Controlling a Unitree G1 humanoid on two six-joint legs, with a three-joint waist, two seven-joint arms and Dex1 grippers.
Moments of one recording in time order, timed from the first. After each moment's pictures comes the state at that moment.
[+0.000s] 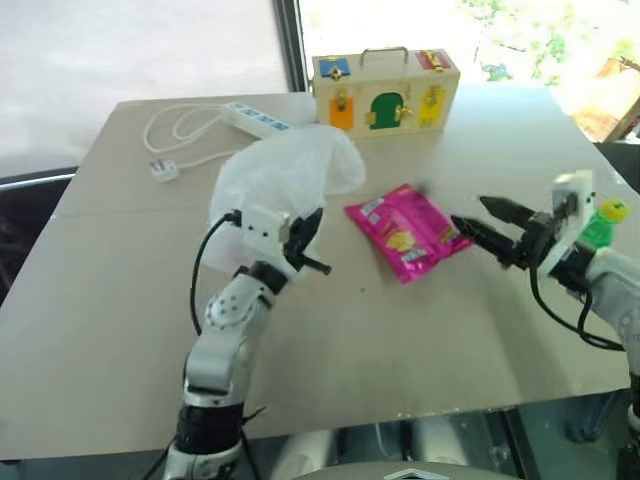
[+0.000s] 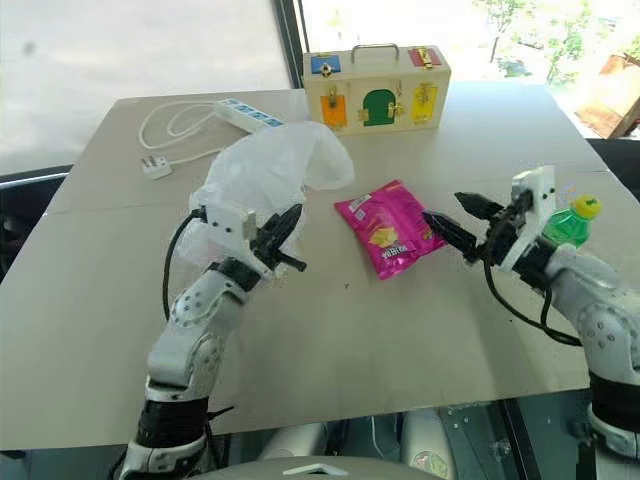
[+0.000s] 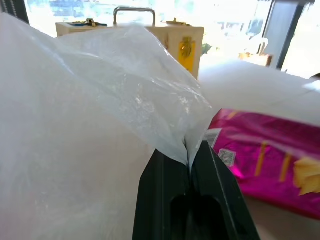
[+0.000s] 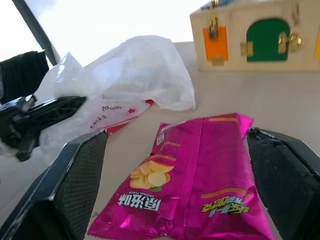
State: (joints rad) left arm -0.14 0.20 0.02 -0.40 -0.30 0.34 -0.37; right arm -0.29 -0.64 -0.27 -0.35 0.93 0.81 0.52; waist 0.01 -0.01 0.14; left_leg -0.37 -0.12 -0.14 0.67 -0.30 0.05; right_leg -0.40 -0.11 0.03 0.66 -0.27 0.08
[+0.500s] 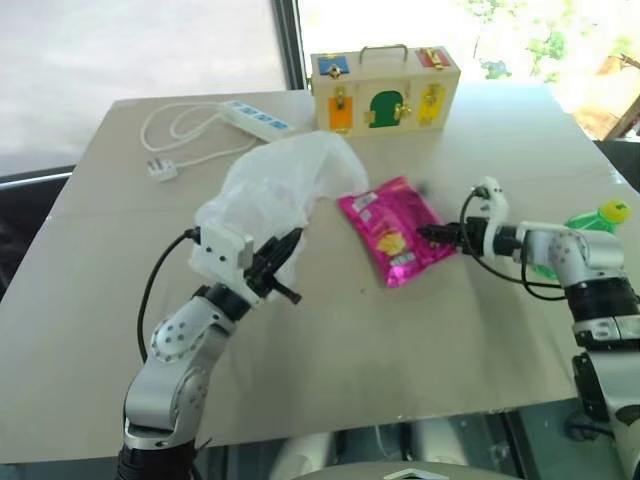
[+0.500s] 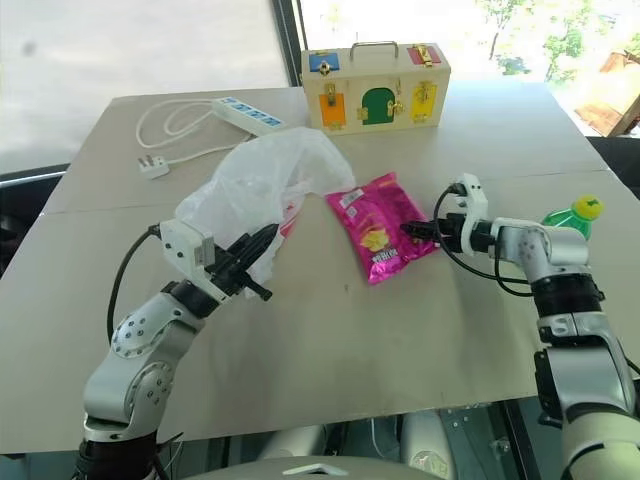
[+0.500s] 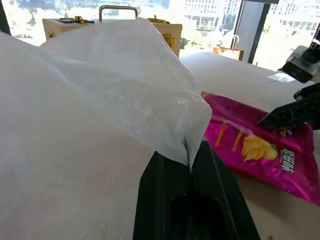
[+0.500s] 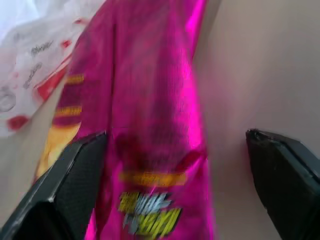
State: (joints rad) left arm 0.01 0.38 0.12 -0.54 -0.42 0.34 -0.50; right arm -0.77 -0.55 0.07 0.43 0.67 1.01 0.80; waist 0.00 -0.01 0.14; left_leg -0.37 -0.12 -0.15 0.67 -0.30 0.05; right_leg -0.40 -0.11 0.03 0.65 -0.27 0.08
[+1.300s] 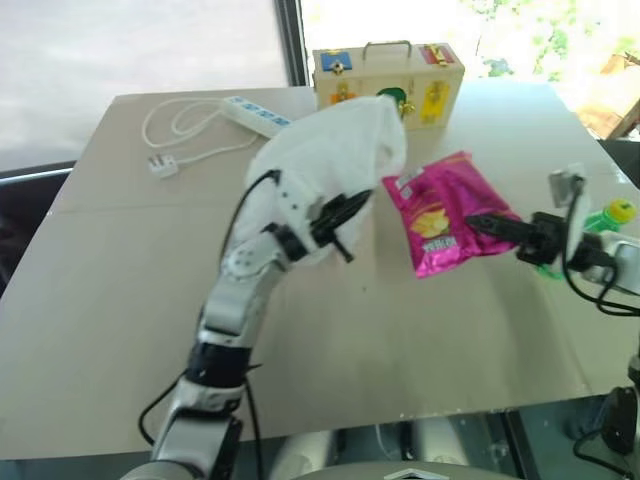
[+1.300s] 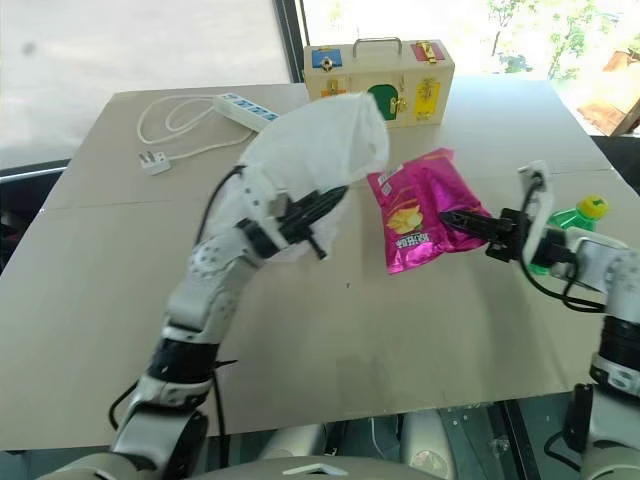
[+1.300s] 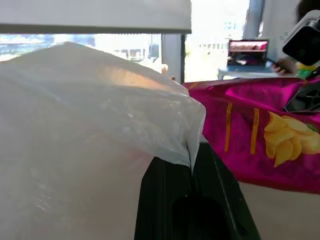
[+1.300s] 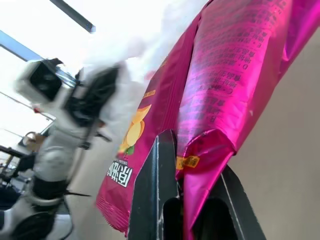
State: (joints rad) left arm -0.51 0.20 -0.16 -0.04 -0.33 0.12 -0.73; right arm -0.43 -0.64 -0.52 -0.17 1.12 1.37 0.71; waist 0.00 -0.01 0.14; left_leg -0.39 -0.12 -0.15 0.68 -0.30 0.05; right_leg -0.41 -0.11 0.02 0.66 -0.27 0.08
